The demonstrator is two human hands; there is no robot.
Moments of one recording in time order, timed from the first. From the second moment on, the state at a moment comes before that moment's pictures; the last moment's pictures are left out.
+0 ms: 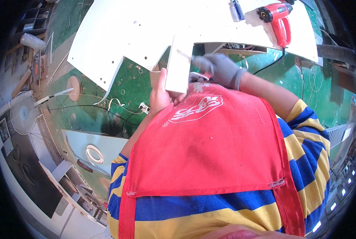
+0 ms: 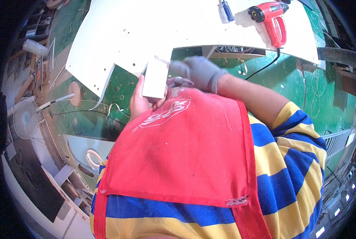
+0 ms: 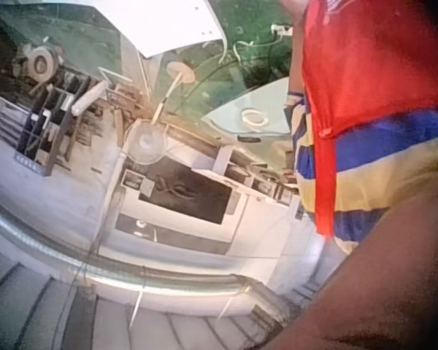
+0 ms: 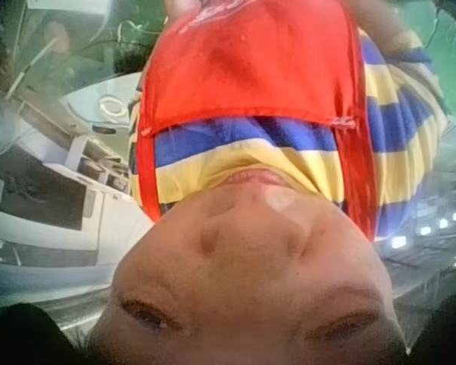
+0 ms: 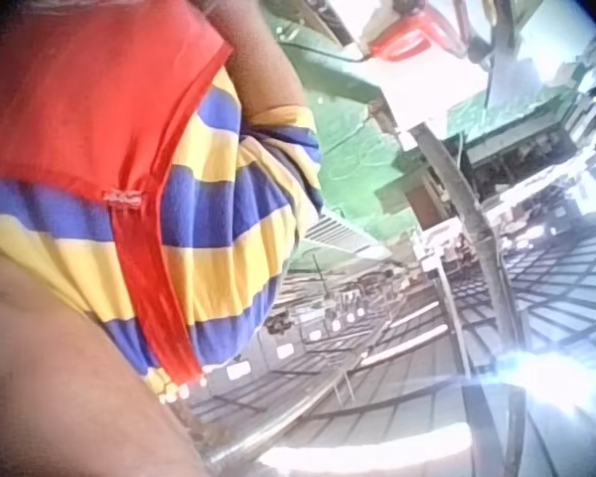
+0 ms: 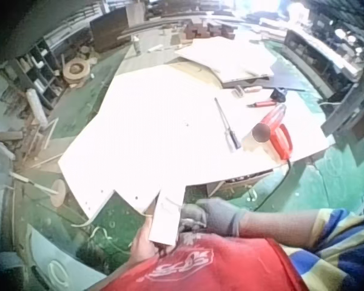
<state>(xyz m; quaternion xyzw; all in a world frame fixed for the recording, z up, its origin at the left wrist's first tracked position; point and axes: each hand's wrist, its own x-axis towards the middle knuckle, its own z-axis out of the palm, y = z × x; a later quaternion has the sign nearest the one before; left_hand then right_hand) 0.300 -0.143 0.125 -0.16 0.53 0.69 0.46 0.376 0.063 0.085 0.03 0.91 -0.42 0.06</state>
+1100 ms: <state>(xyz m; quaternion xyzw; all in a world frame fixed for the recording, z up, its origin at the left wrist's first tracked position) 0.295 -0.150 0.117 -0.12 0.55 0.68 0.48 0.371 0.068 0.113 0.07 0.91 -0.40 0.12</state>
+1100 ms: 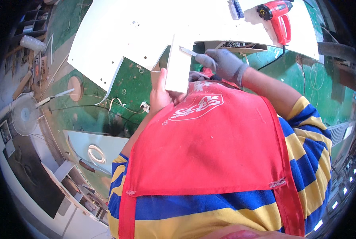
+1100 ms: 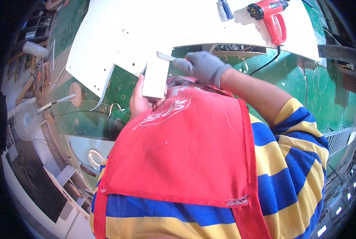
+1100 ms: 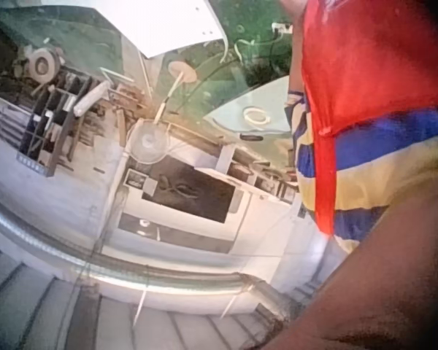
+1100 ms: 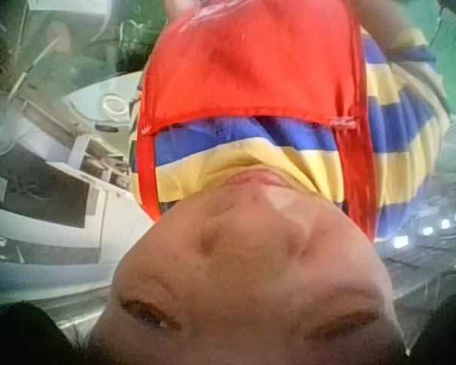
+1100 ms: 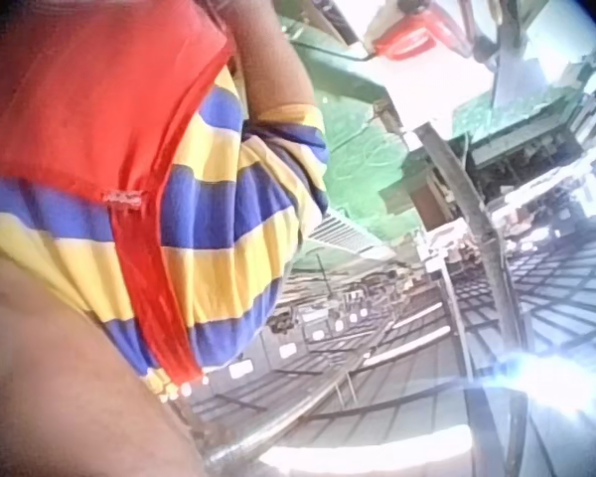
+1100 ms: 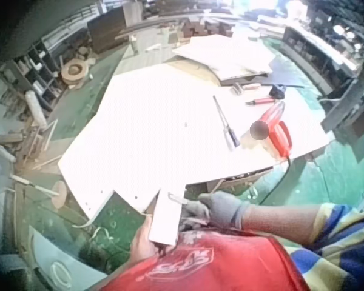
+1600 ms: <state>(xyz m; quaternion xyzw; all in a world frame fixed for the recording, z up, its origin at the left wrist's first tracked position) 0.303 -0.148 0.118 -0.16 0.53 0.70 0.46 0.364 0.076 0.098 0.14 0.90 -0.39 0.13</state>
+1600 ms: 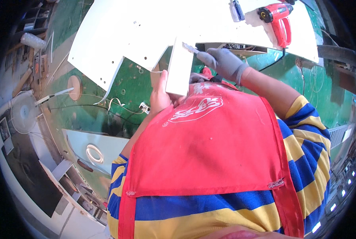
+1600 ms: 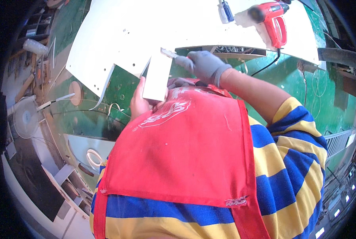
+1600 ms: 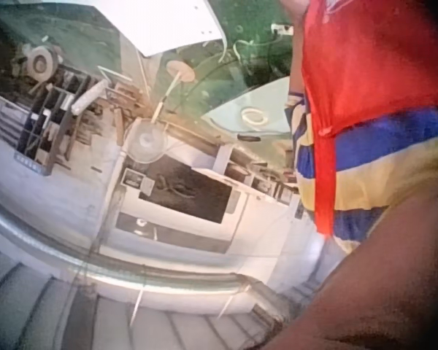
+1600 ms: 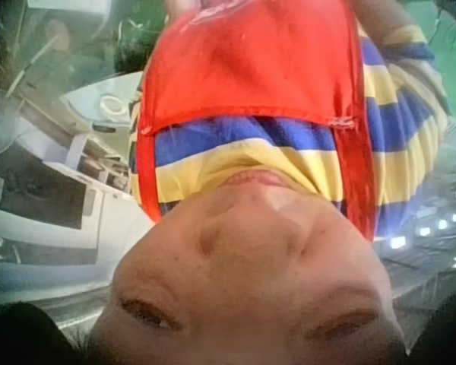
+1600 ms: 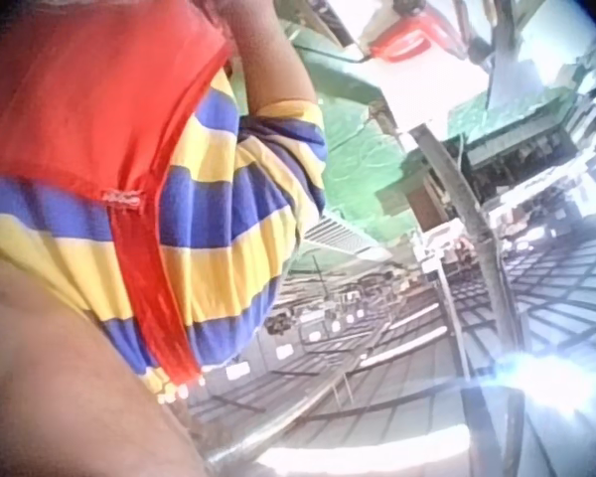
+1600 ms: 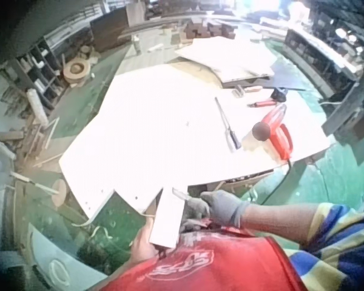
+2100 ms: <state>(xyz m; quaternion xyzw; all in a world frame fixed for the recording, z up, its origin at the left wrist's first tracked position) 0.294 -0.130 0.124 -0.11 0.48 0.73 0.48 0.360 0.149 0.069 0.30 0.83 -0.47 -0.03</state>
